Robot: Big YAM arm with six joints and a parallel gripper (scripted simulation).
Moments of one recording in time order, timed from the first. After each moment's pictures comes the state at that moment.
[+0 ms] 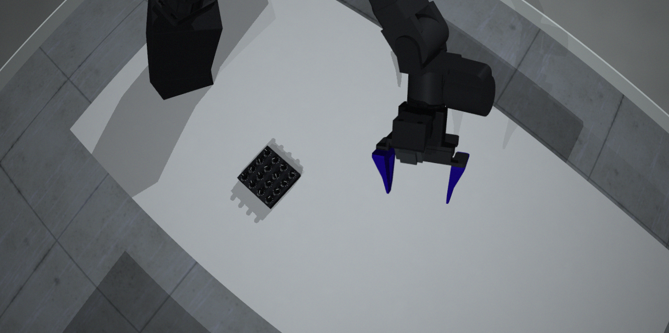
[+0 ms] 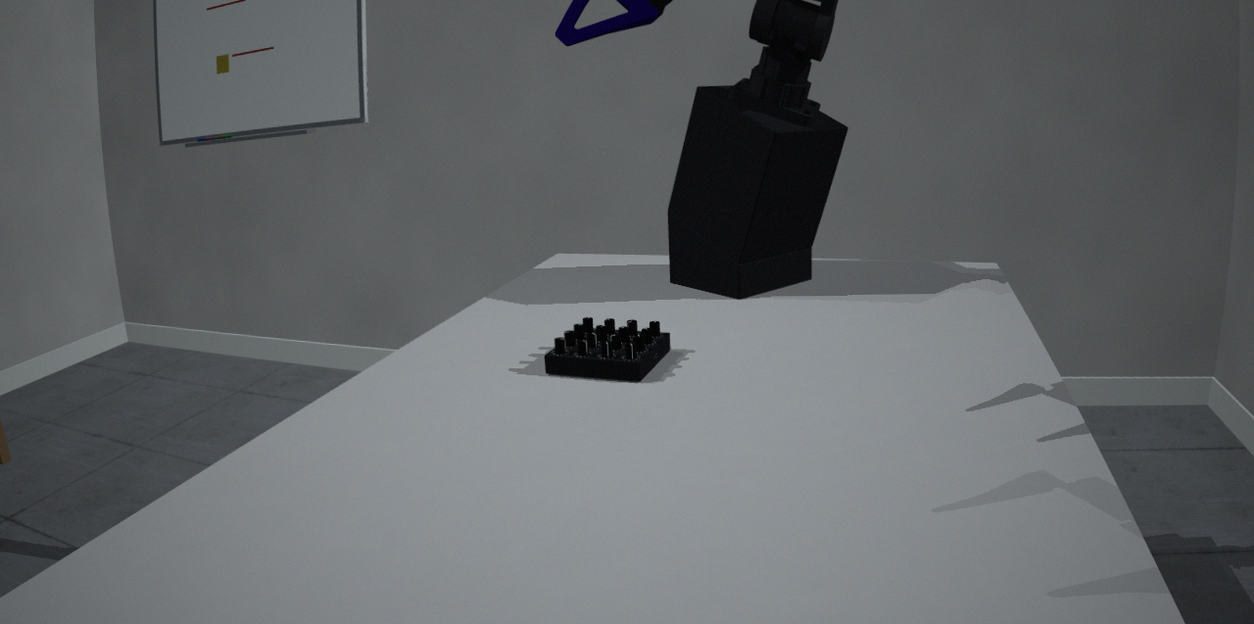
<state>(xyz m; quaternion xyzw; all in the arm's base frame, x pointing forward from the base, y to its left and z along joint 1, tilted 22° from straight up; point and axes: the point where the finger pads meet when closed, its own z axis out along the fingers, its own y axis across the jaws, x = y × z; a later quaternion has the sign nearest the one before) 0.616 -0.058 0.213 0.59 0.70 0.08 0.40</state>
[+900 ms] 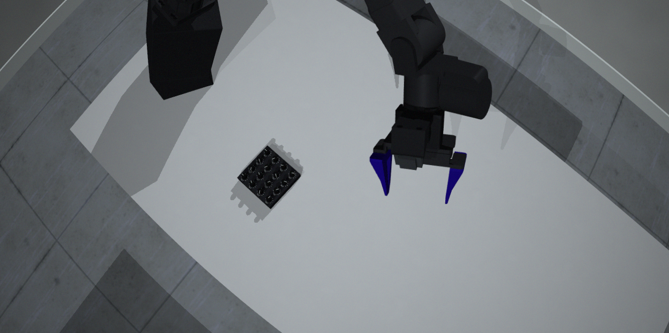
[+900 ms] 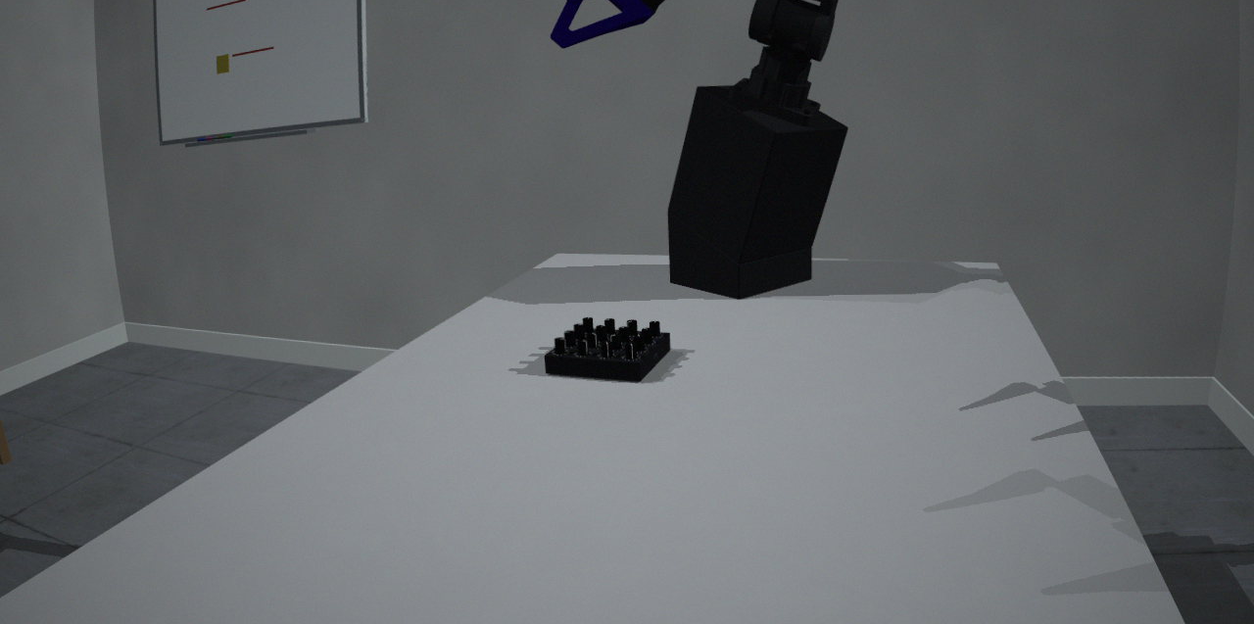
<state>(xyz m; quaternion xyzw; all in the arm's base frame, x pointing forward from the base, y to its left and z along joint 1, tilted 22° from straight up) 0.615 -0.060 0.210 0.57 0.72 0.09 0.39</state>
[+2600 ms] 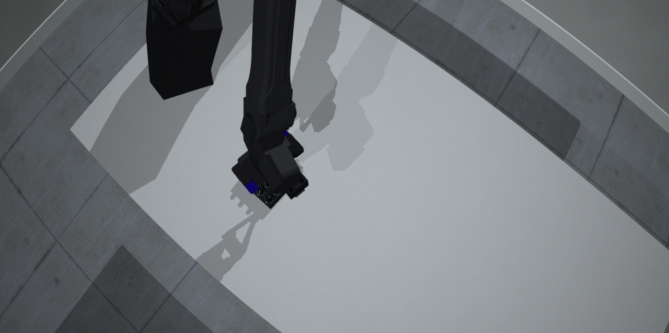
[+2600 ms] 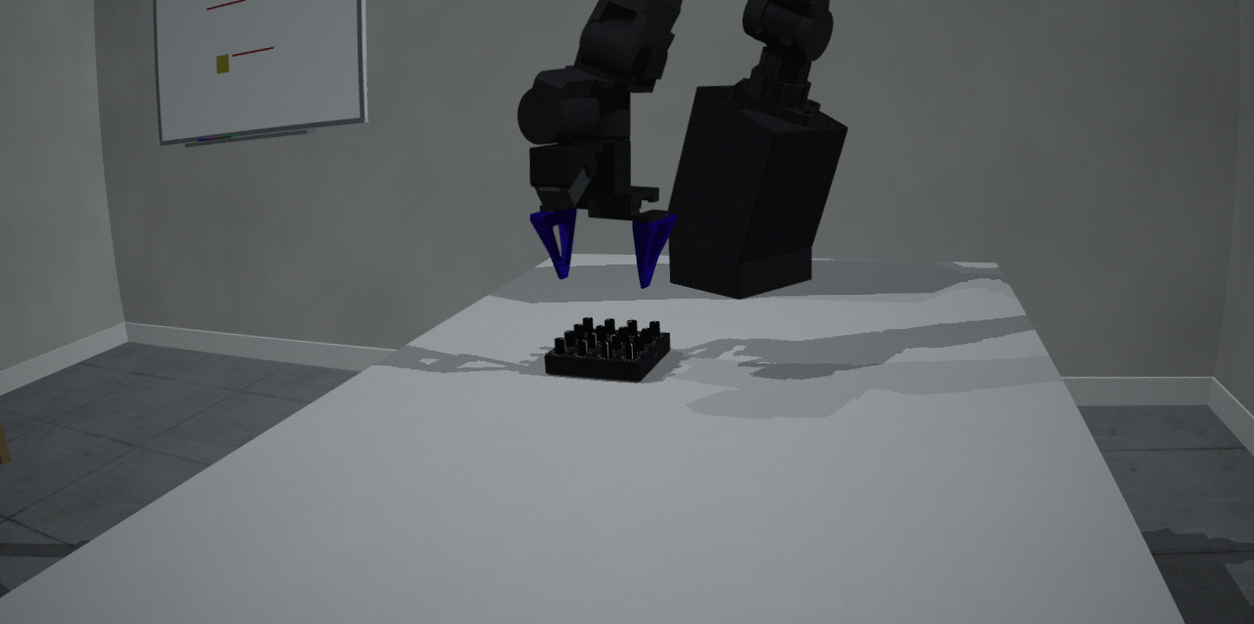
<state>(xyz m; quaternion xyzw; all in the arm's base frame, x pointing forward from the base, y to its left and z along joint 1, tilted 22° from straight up) 0.407 -0.061 -0.111 0.05 0.98 0.15 0.10</state>
